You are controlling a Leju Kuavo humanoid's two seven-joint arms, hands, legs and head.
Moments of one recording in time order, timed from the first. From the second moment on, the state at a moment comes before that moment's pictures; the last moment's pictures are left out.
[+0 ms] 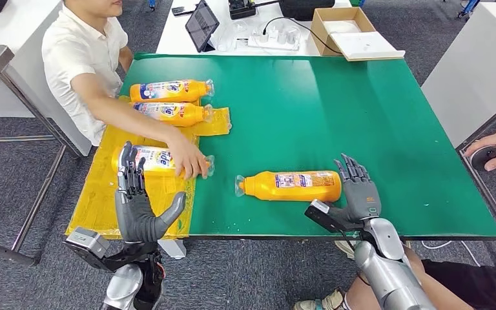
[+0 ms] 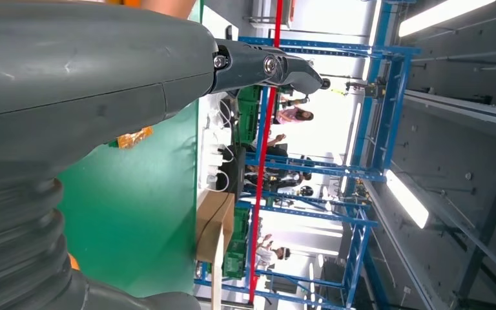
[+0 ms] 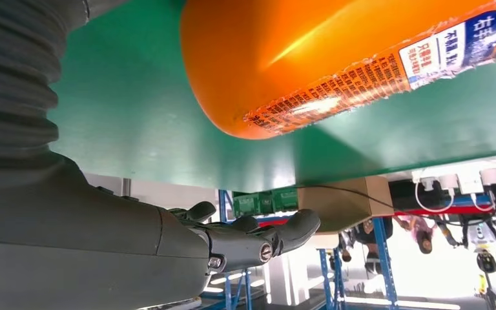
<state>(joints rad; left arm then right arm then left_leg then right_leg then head) -0.02 -0.24 -0.23 -1.53 0.07 0.22 -0.63 -0.38 -0.16 0.09 -0.75 0.98 -0.47 -0.26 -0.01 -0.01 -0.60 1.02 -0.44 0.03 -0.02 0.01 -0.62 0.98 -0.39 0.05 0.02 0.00</state>
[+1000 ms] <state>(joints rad) -0.09 -0.23 -0.29 -1.47 0.10 0.18 -0.60 -0.57 -0.03 0.18 -0.47 0.89 -0.28 -0.29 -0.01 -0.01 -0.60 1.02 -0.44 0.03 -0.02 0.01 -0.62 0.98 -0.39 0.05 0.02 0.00</state>
